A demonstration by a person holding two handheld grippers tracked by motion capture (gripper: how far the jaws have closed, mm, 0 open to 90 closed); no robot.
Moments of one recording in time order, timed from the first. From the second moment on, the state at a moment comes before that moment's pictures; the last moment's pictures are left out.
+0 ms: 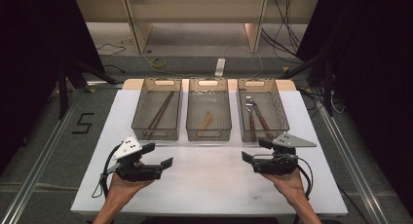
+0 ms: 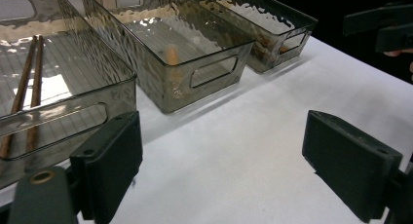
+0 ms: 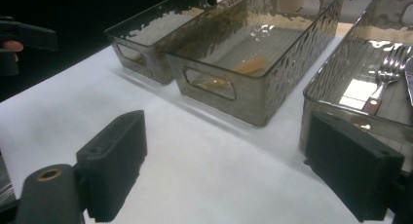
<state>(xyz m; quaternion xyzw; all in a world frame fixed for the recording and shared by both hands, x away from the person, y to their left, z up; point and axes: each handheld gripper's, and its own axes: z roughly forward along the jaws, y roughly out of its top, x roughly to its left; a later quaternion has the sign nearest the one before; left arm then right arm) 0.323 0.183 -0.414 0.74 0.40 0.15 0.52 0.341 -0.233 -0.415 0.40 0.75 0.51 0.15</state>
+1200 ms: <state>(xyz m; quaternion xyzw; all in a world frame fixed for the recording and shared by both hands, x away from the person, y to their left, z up) 0.323 0.185 -0.416 0.74 0.40 0.13 0.52 0.312 -0.248 -0.426 0.39 0.74 0.53 0.16</state>
